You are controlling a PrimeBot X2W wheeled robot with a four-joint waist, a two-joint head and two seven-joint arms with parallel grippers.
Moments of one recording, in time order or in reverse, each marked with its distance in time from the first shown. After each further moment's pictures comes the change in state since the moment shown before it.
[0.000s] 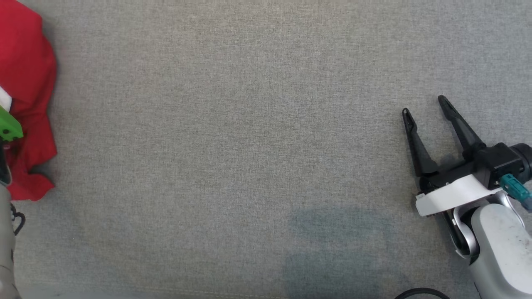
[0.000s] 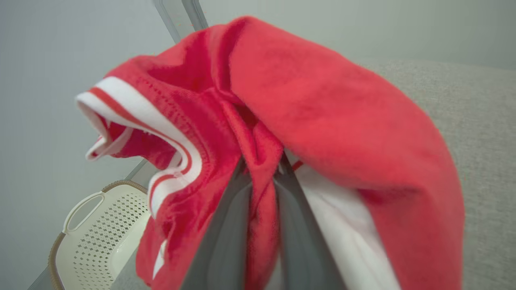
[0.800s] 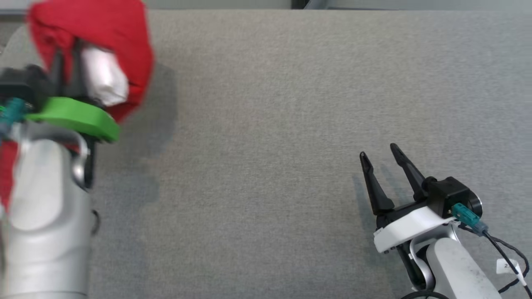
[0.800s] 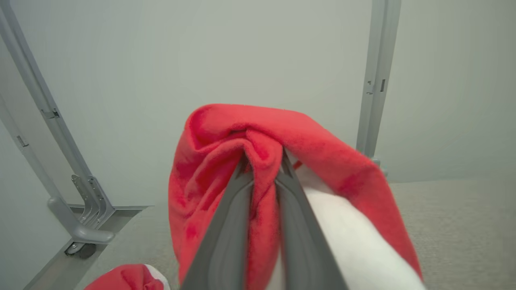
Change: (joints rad) left arm 0.186 -0.150 -0.176 -0.469 0.028 -0.099 -0.007; right arm 0.075 0.173 0.033 0.098 0.043 0.000 0.002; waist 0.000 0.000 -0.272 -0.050
